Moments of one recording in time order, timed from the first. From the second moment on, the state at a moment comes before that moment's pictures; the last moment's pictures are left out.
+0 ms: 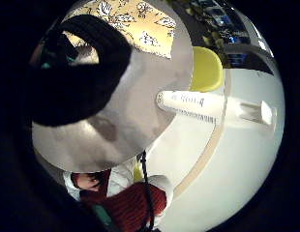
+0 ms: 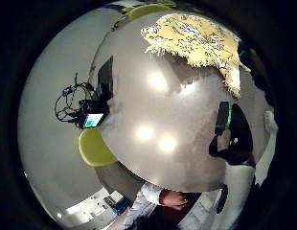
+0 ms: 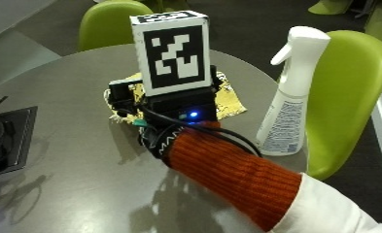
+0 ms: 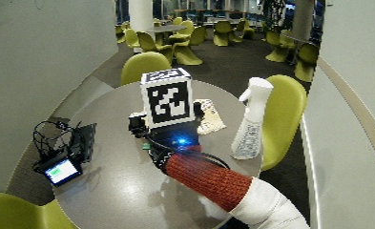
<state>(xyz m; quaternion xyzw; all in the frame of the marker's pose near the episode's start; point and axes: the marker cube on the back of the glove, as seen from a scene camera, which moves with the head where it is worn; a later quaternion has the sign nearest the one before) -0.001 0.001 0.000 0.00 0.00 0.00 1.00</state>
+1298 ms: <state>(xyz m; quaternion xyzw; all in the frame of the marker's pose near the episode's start) 0.203 0.096 0.043 0.40 -0.55 0.01 0.73</state>
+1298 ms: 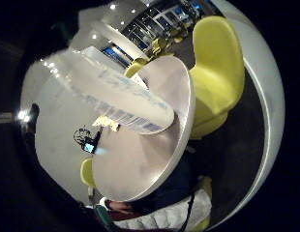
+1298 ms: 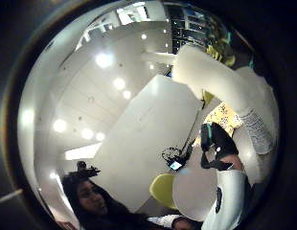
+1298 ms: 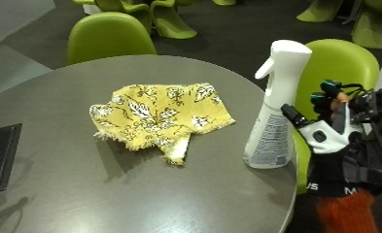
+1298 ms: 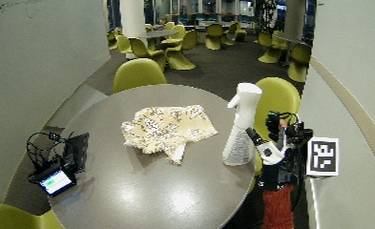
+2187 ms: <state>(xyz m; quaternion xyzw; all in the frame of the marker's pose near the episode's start) 0.211 -0.025 0.039 0.24 -0.23 0.03 0.94</state>
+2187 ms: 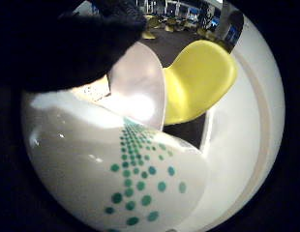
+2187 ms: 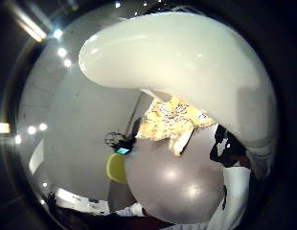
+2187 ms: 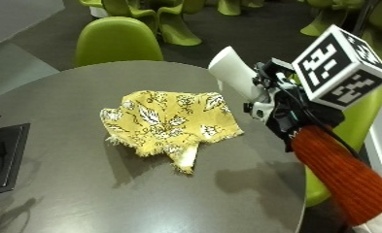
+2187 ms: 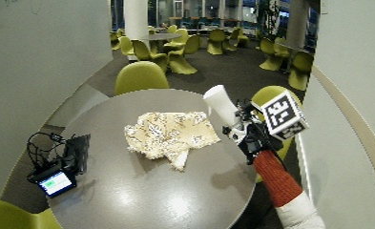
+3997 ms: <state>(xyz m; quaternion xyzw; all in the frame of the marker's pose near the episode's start) 0.199 -0.064 0.004 0.19 -0.29 0.04 0.94</state>
